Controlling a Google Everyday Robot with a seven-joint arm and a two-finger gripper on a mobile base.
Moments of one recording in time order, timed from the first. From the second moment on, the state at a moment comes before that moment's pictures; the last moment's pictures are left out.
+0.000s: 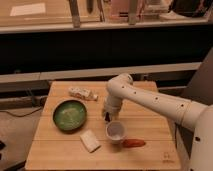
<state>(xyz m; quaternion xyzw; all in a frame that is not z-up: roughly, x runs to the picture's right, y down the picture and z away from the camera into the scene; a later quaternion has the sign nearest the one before) 0.020 0.166 0.804 -0.32 -0.24 -0.32 0.86</state>
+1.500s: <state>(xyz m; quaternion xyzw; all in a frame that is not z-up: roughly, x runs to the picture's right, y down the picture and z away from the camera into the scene) -0.058 0.215 0.759 -0.32 -0.24 -0.42 0.82</state>
